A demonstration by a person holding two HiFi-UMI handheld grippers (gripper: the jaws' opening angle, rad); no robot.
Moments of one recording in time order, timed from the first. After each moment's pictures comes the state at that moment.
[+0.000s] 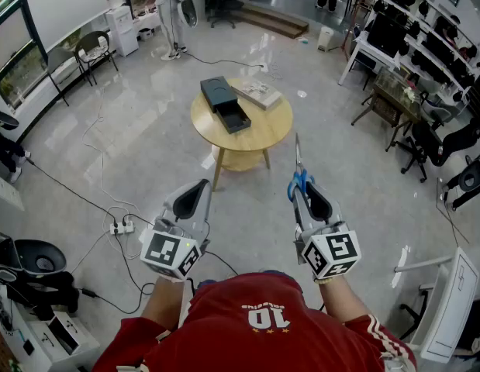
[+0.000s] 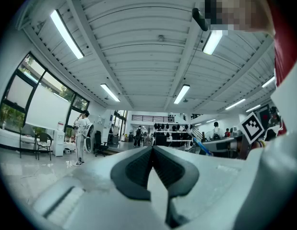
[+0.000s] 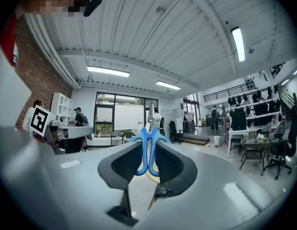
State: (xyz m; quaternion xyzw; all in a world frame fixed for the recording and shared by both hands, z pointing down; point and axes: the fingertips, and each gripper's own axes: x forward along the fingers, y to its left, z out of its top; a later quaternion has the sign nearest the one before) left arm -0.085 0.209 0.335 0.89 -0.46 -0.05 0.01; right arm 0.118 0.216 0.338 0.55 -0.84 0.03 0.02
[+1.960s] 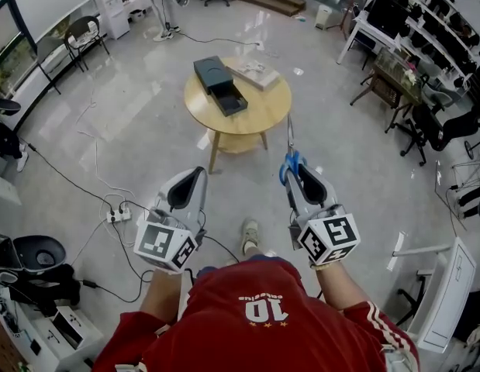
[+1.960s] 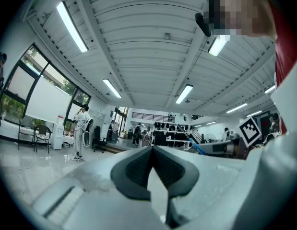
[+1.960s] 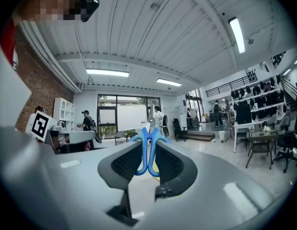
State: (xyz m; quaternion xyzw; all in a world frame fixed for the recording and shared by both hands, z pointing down) left arm -0.084 0.183 0.346 0.89 -0.46 -0.05 0.05; right arm 0.105 0.183 0.347 0.53 -0.85 0.06 0.01
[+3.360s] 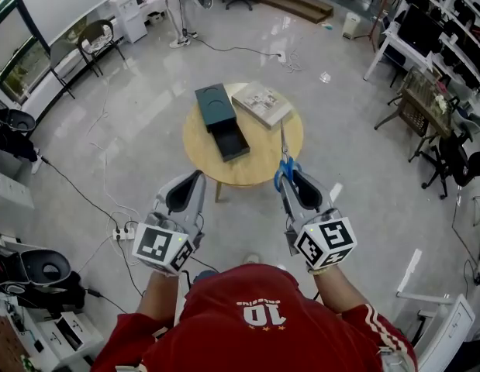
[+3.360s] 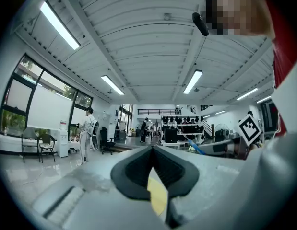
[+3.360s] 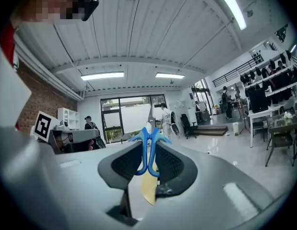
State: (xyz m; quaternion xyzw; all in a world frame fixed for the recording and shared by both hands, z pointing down) left arm -0.015 -0.054 0.339 0.87 -0.50 0.00 0.02; right arm 0.164 -0.070 0.361 0.47 -0.88 0.11 -0.02
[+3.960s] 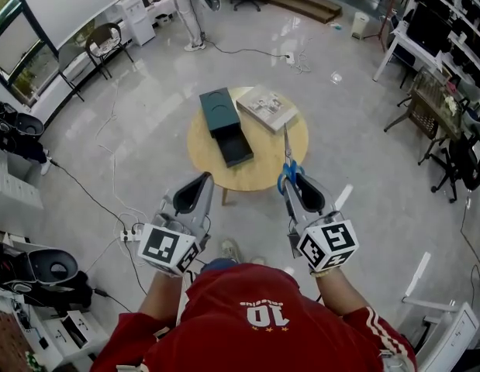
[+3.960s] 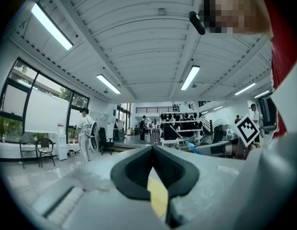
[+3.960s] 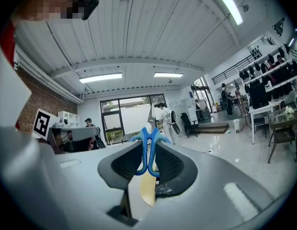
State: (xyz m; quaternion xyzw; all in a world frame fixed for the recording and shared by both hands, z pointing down) left arm 0.013 -0.076 0.336 0.87 -0.49 0.02 0.01; right arm 0.181 -0.093 0.372 0.46 -0.88 0.12 -0.02
